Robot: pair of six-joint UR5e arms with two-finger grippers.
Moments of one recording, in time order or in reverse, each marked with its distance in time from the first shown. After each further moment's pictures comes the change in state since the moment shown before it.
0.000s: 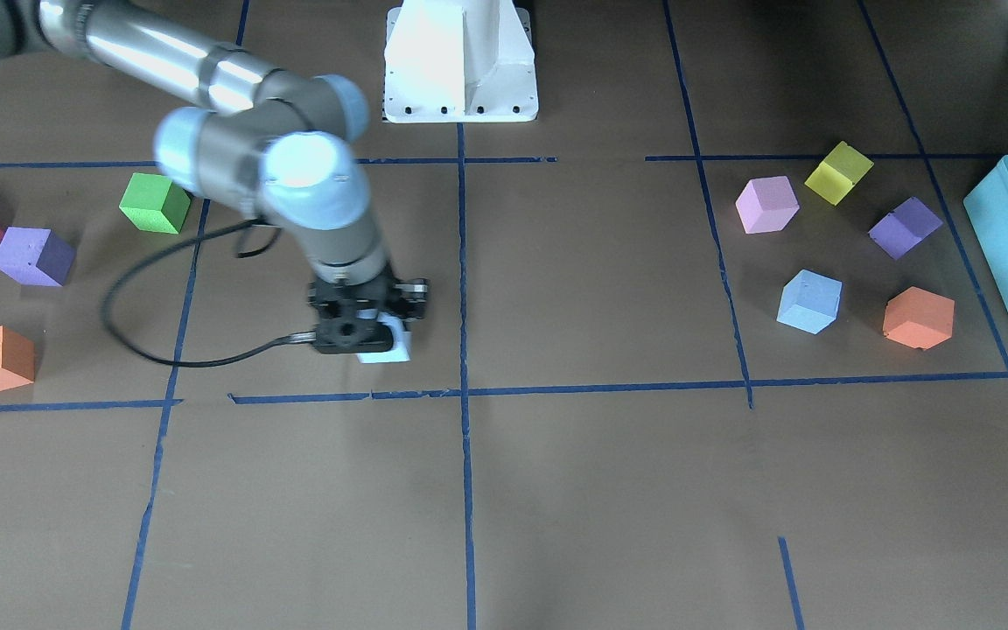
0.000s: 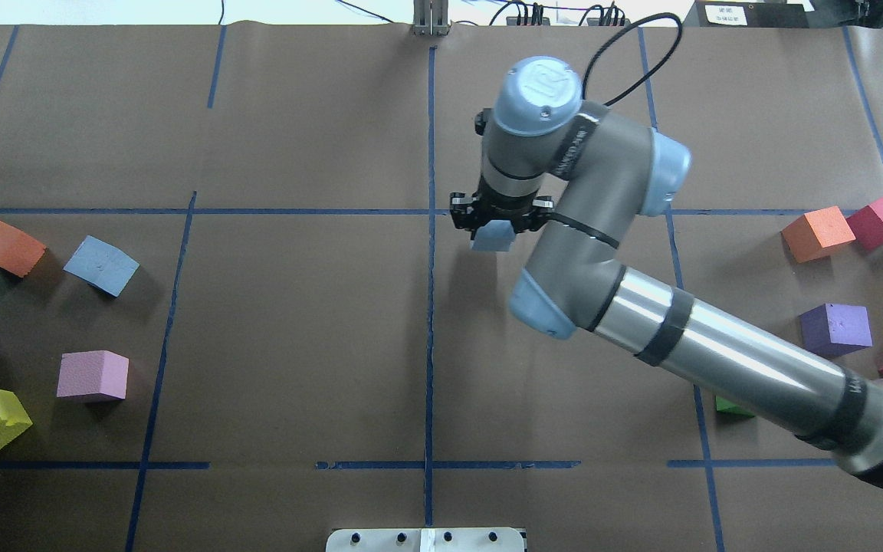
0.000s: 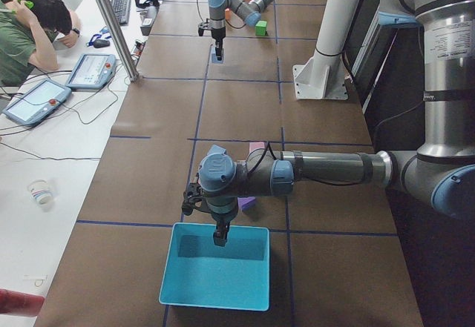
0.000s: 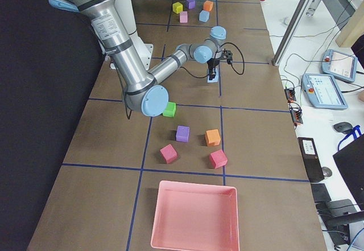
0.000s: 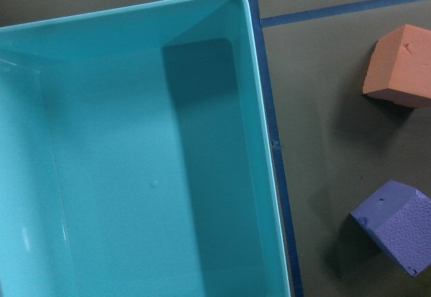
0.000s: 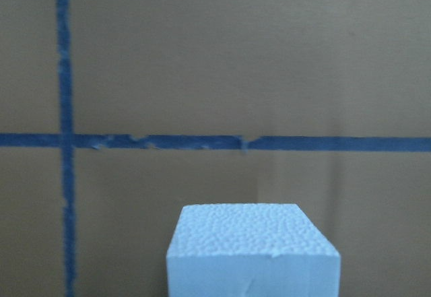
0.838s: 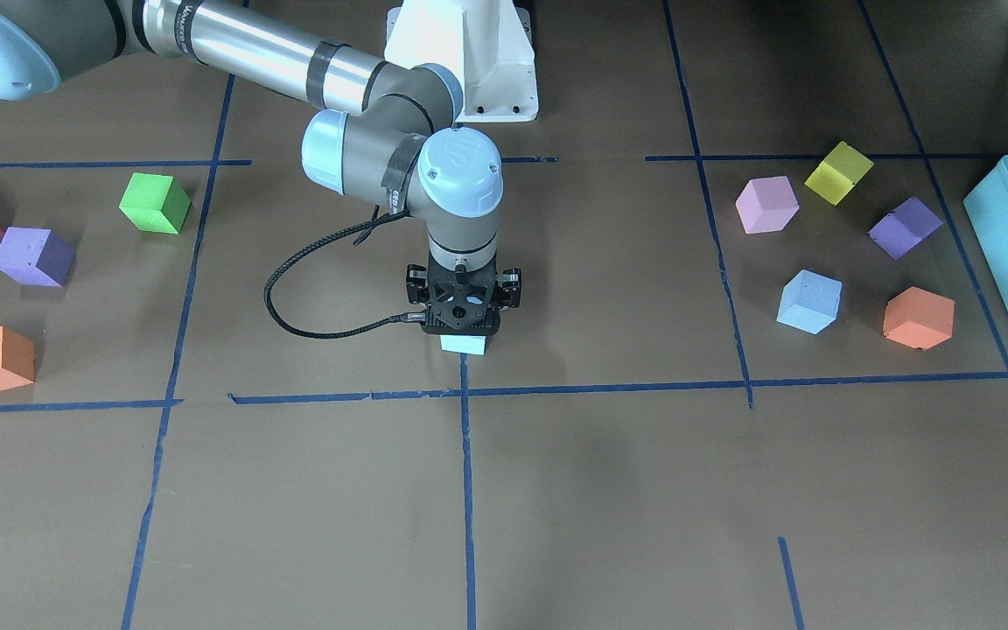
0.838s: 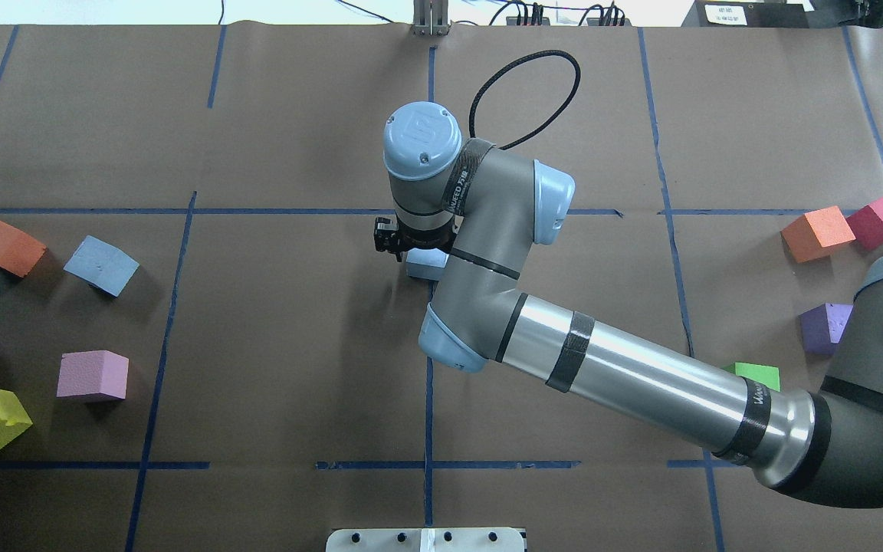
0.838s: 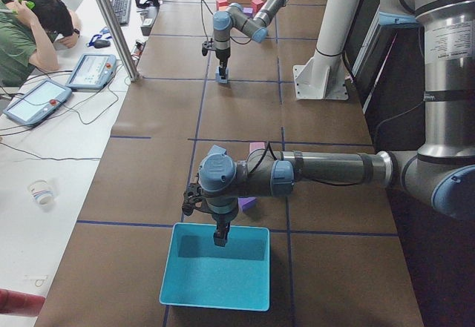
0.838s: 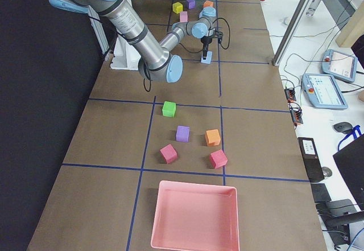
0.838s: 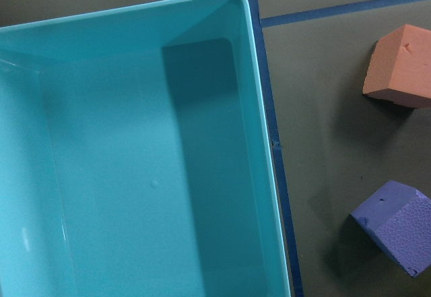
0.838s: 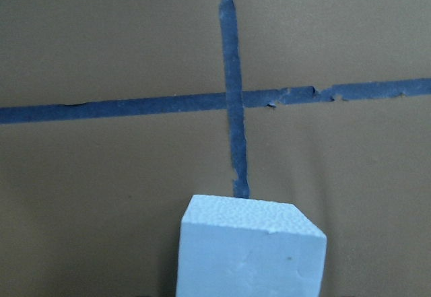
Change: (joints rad) left arm 0.000 0.000 0.000 -0.001 0.000 0.000; right arm -0.083 0.121 -0.126 0.009 -0.070 0.072
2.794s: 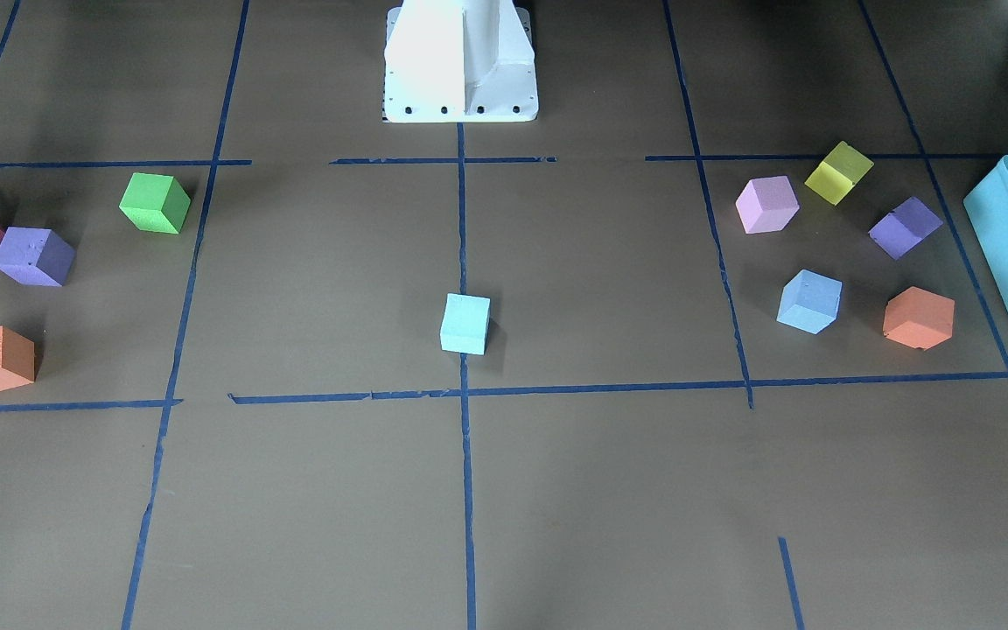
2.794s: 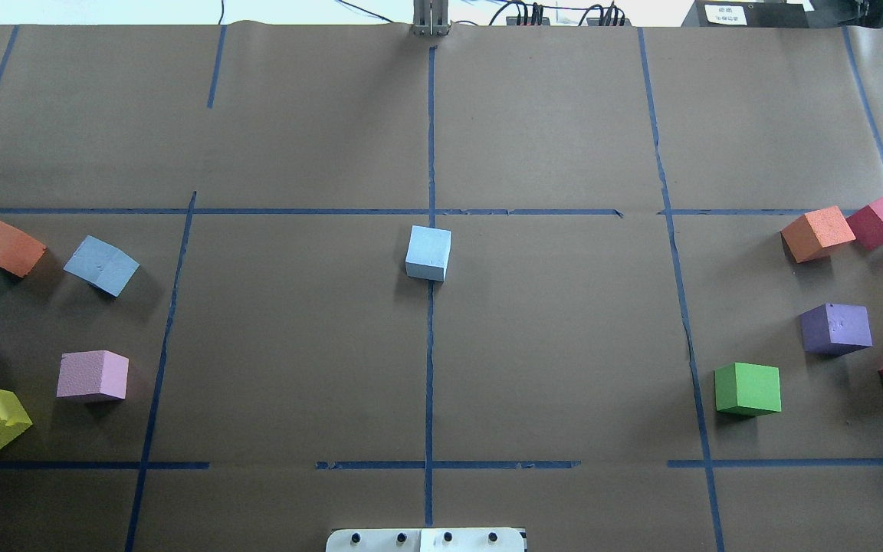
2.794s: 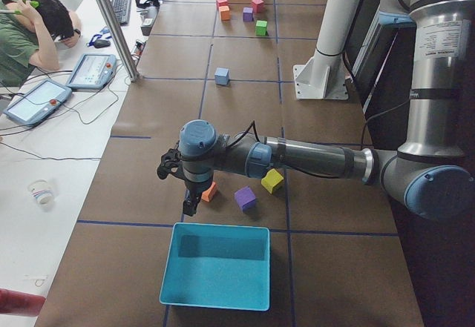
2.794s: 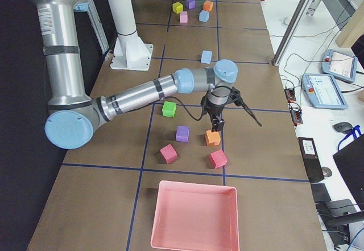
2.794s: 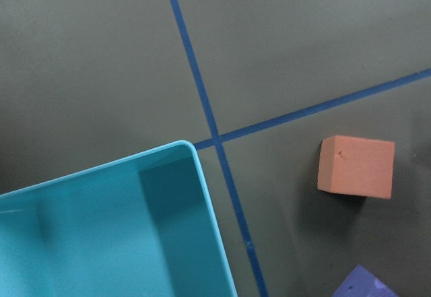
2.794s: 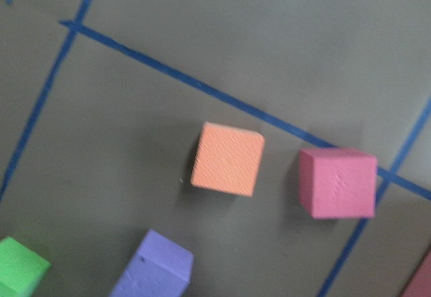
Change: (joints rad) left arm 0.053 -0.121 -0.009 -0.142 -0.057 -0.173; right arm 0.911 -0.986 0.646 -0.348 0.386 -1.579
